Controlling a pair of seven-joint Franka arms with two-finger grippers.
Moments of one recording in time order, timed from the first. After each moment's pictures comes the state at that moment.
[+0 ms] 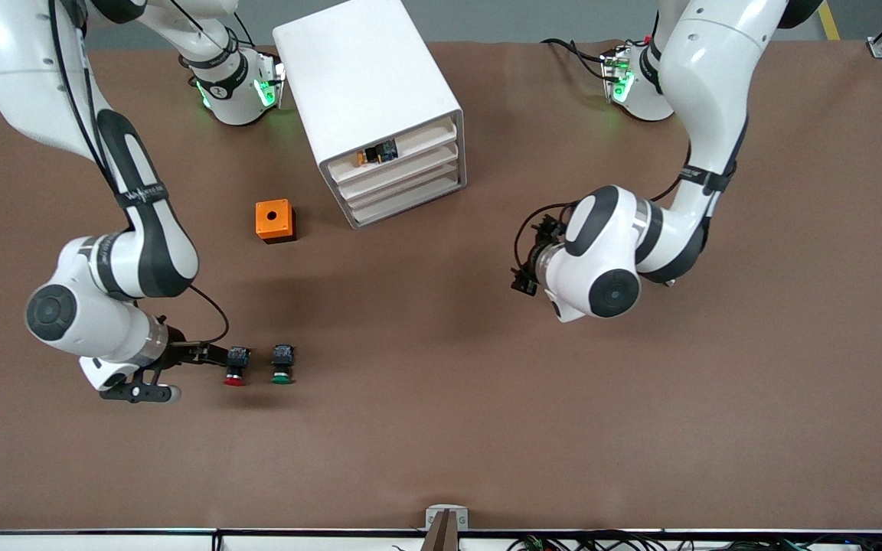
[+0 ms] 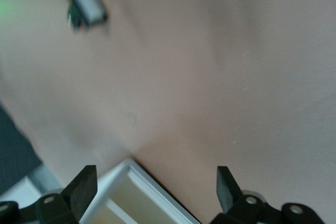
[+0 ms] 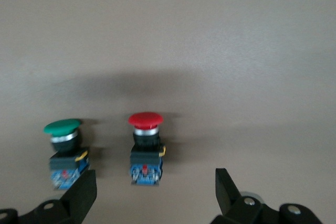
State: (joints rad) left arm -0.40 0.64 -0.14 -1.52 -0.41 1.71 -1.66; right arm -0.01 0.64 0.09 -1.61 0.02 2.27 0.11
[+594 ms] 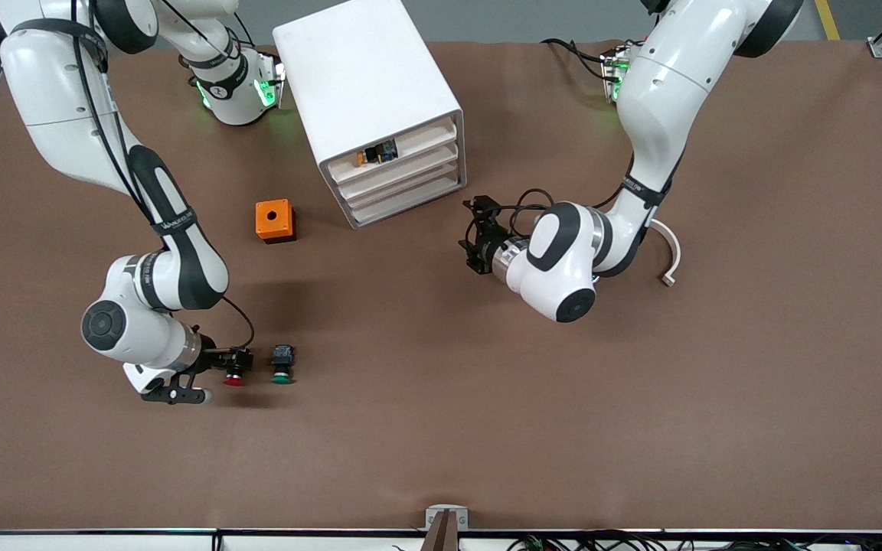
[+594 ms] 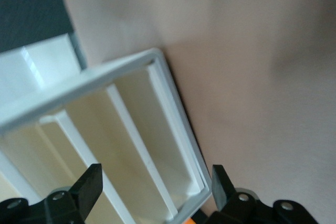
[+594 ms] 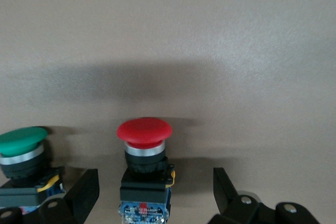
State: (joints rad) left arm -0.46 0.77 -0.14 -1.52 -0.87 1.71 -1.98; right arm -0.01 0.74 0.11 -1.63 0.03 2.37 0.12
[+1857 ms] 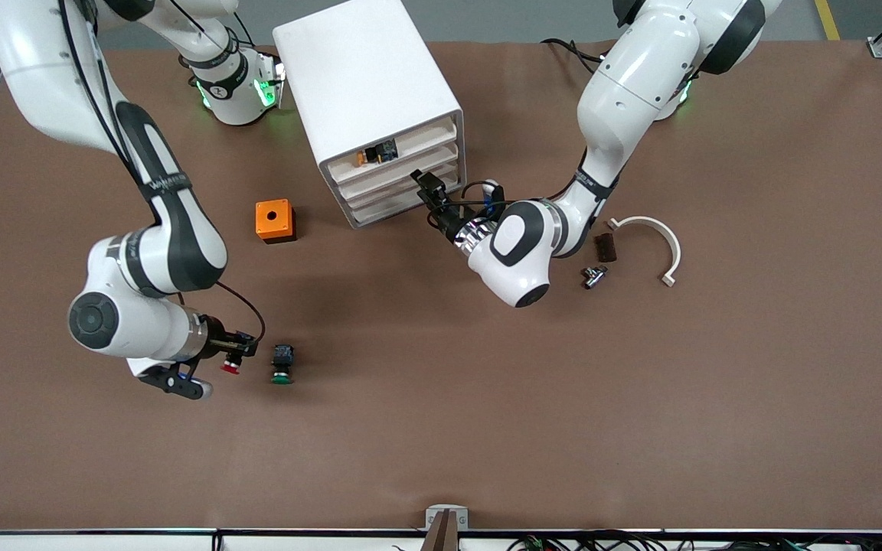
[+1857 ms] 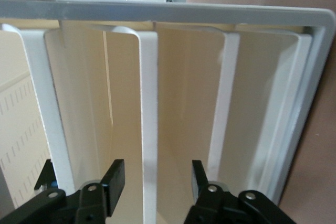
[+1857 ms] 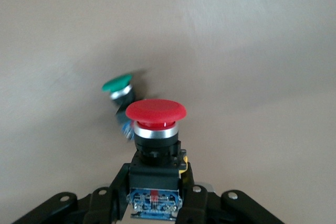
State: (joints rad) left arm -0.57 0.84 -0.14 -1.50 -1.13 1.60 -2.38; right arm 0.00 0.58 0.21 -1.52 0.03 1.96 0.55
